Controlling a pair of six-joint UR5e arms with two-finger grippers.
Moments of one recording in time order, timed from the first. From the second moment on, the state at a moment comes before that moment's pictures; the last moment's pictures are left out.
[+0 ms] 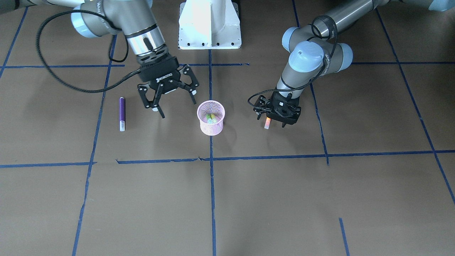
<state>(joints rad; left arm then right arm) -0.60 -2.03 -1.58 -1.99 -1.91 -0.89 0.62 -1.05 1.86 -1.25 1.65 0.88</state>
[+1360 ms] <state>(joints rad) -0.58 -2.02 -1.59 -1.99 -1.90 -0.92 0.76 -1.06 1.87 -1.34 1.91 0.88</state>
